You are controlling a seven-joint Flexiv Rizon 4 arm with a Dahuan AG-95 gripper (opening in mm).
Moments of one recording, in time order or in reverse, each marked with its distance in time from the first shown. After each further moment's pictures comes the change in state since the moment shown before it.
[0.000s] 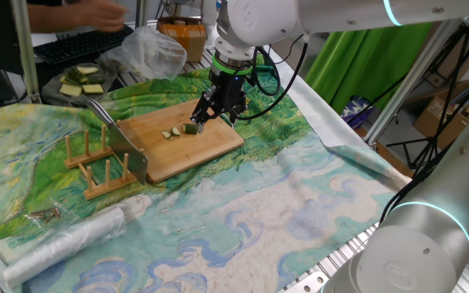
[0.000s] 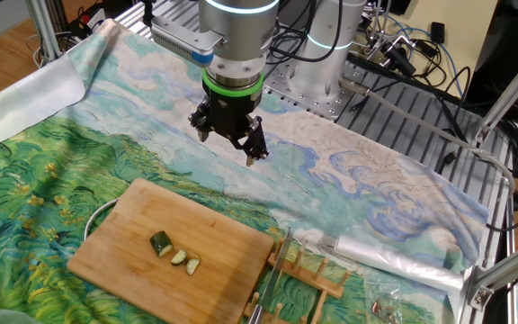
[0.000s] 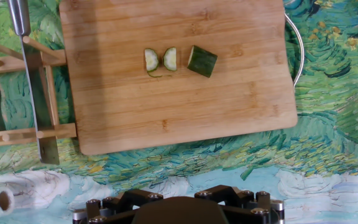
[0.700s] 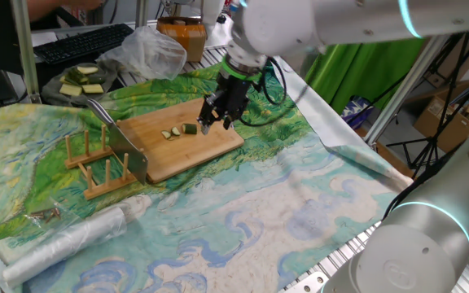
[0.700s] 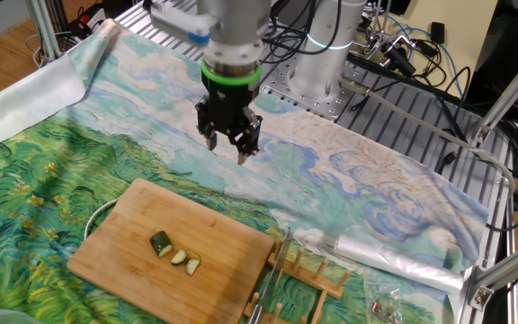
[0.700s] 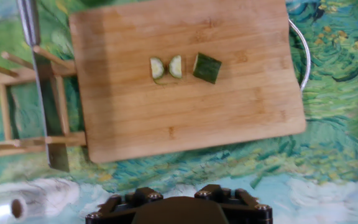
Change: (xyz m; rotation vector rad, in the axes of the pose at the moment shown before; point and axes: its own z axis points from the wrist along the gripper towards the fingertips) arm 0.001 0.000 0.002 -0.128 -0.152 0.027
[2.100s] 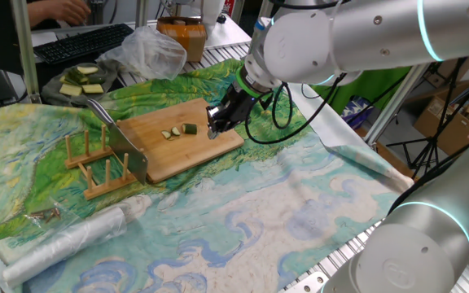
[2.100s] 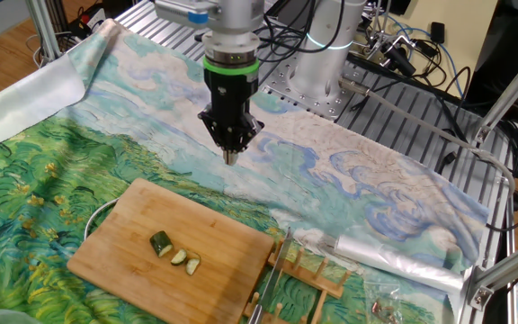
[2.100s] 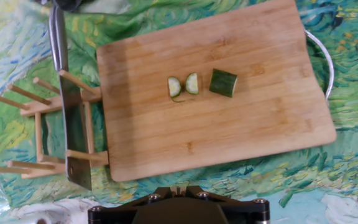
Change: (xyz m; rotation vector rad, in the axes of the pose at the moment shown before) arm 0.007 0.007 0.018 -0.074 -0.089 0.036
